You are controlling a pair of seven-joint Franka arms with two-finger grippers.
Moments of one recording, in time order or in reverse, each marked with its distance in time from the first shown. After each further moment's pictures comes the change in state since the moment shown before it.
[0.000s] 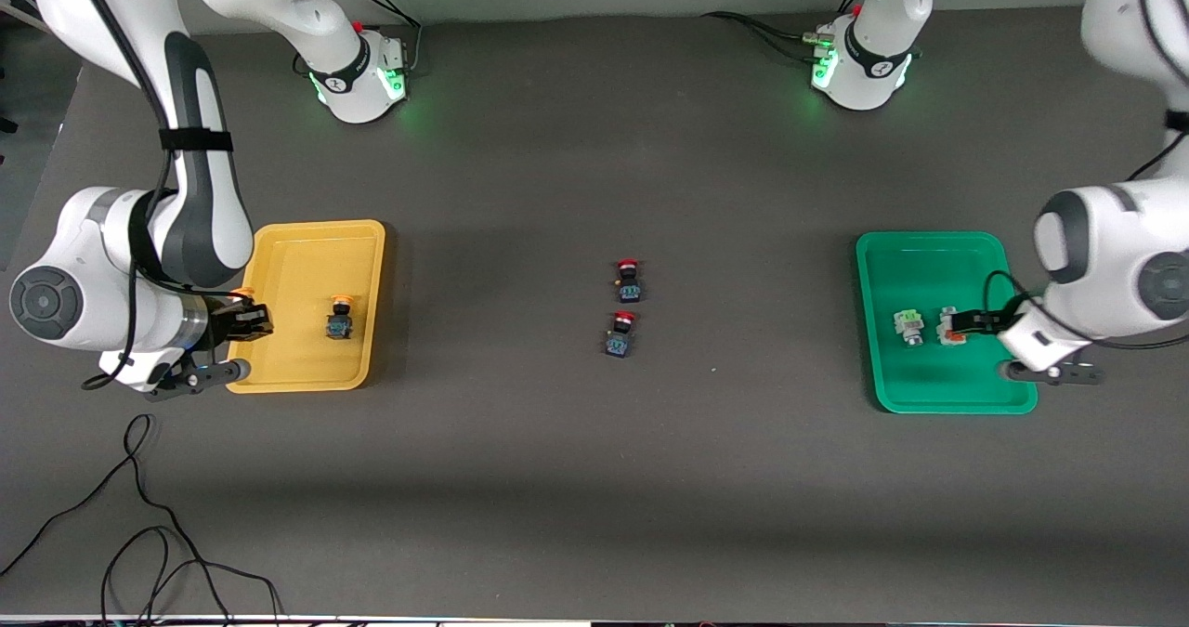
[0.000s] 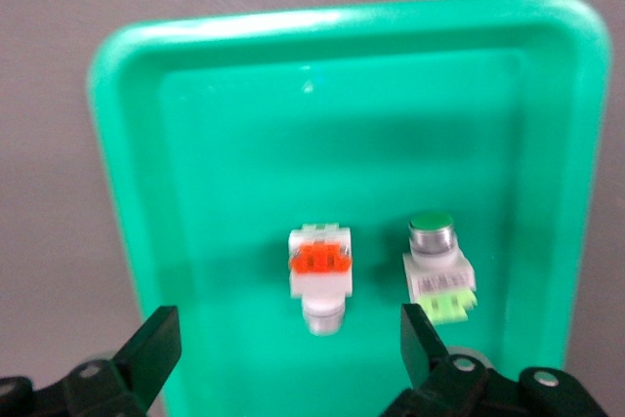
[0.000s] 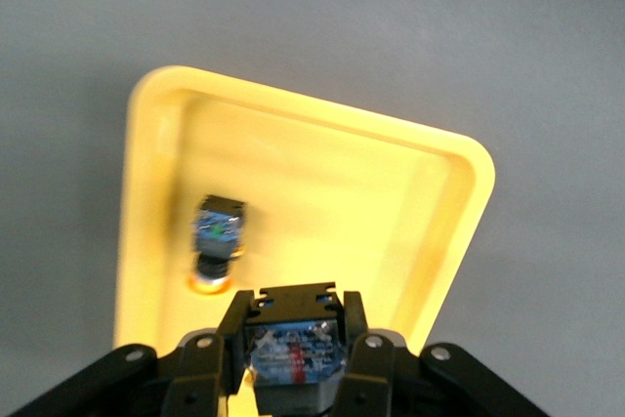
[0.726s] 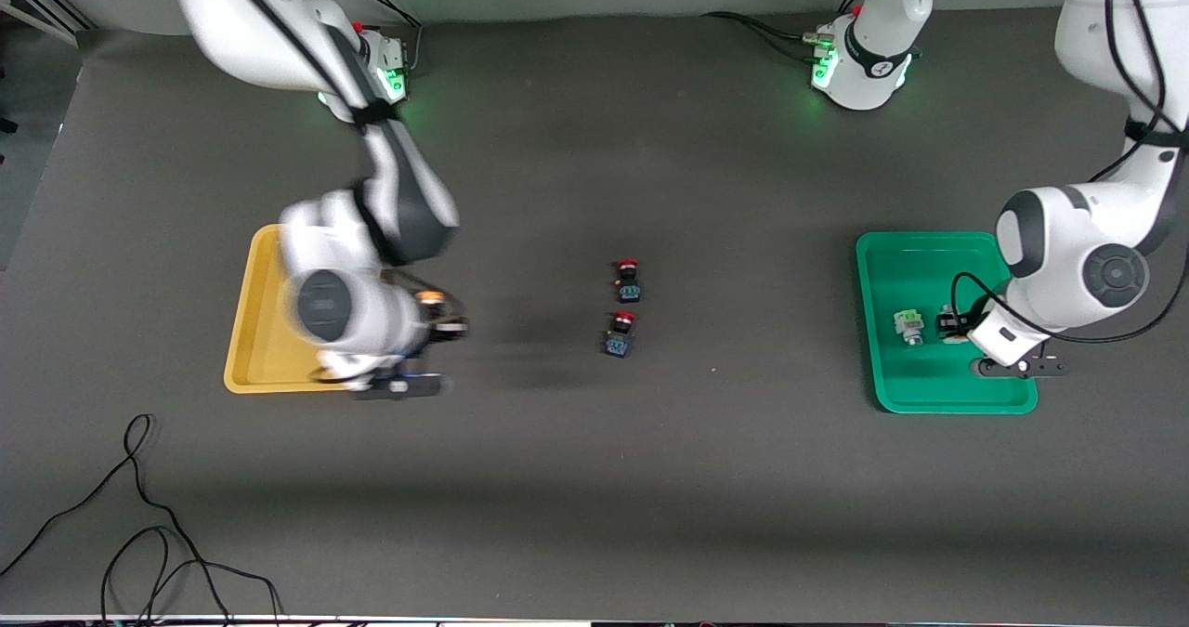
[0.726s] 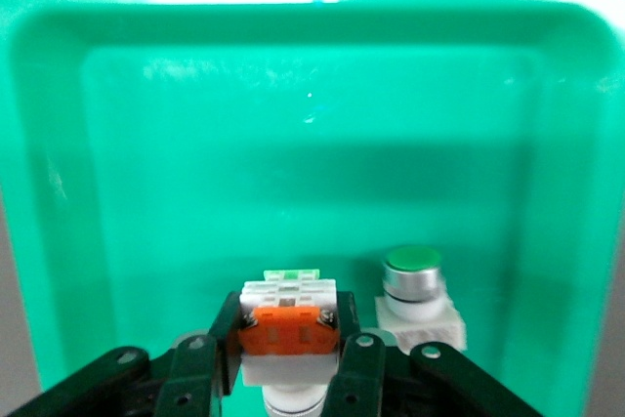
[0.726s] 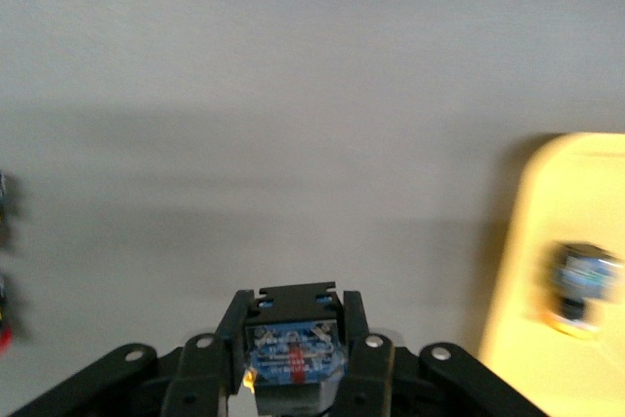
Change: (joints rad) left arm -0.019 0.075 0.001 -0.184 -0.006 0.323 -0.103; right arm 0.036 0.107 0.341 0.340 0.050 -0.212 0.576
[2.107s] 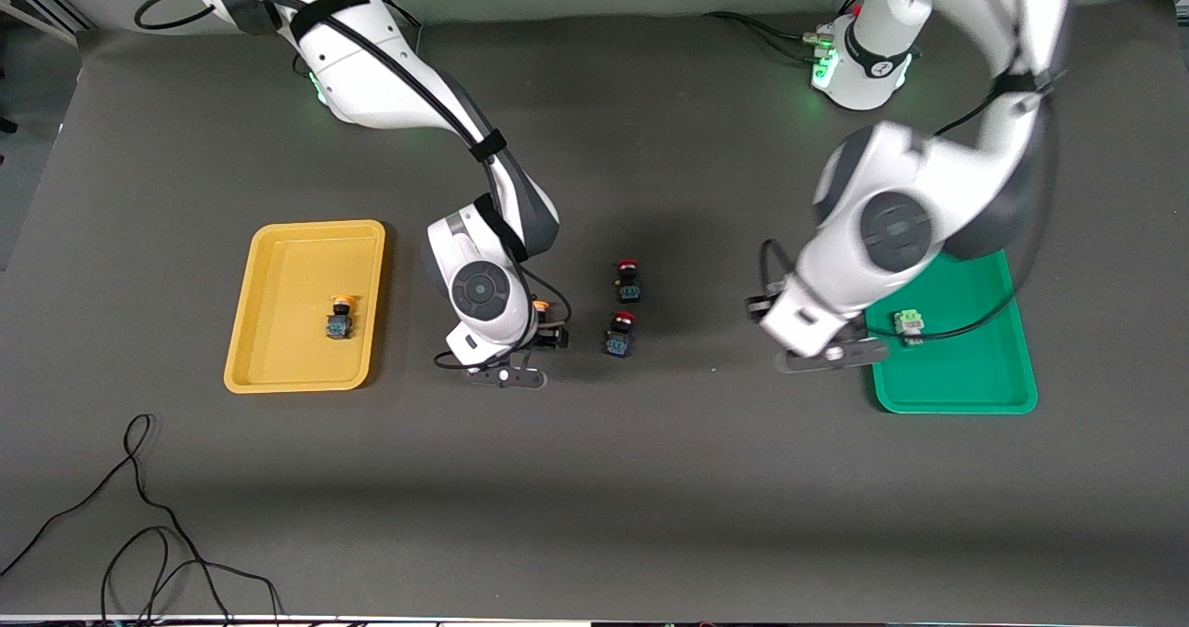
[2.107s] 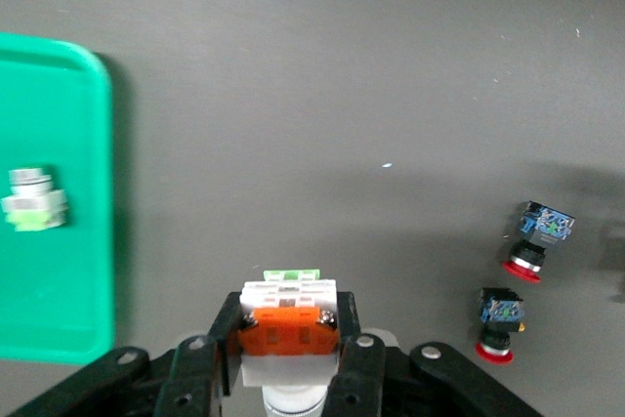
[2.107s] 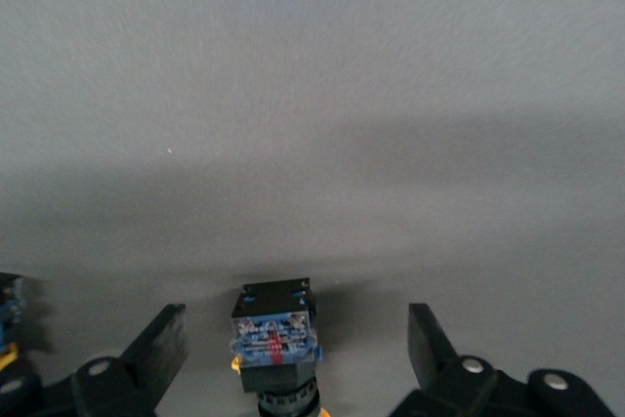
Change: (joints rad) left arm -0.471 -0.114 -0.012 0.456 -0.127 -0.569 -0.535; right arm 0.191 0.287 0.077 0.004 0.006 0.393 0.401
